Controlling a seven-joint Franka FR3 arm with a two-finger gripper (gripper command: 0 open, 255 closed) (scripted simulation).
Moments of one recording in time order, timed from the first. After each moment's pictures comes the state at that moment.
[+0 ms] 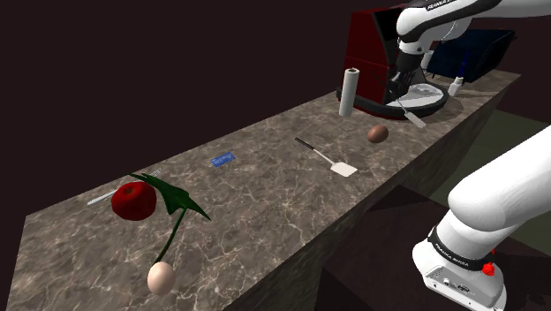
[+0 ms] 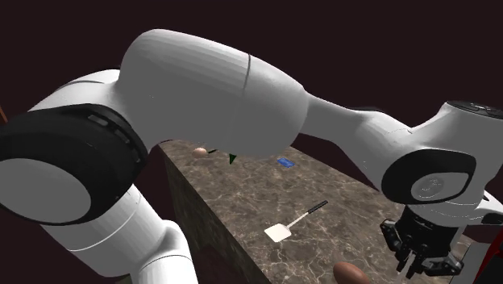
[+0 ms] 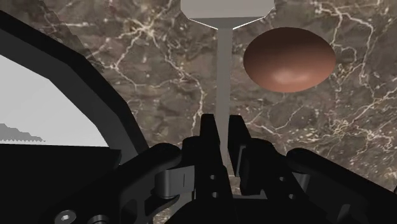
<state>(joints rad) -0.35 -0.29 -0.38 -2.24 -0.08 2.02 -0.52</state>
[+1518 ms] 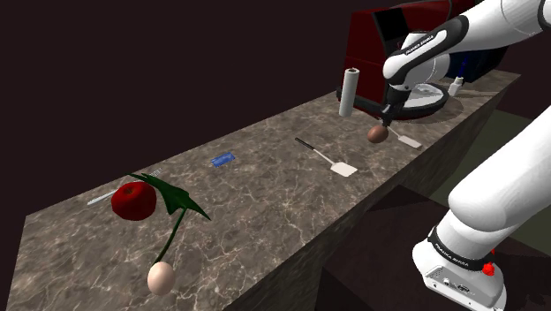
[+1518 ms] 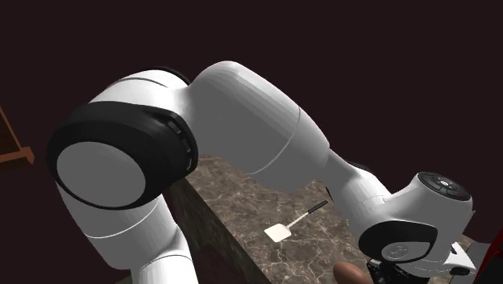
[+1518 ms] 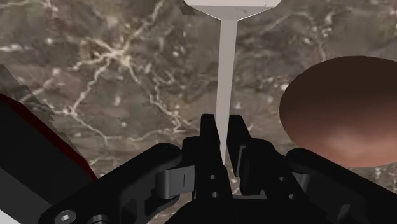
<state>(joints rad) -0.34 -0.15 -0.42 -2.43 -0.03 2.34 -0.56</state>
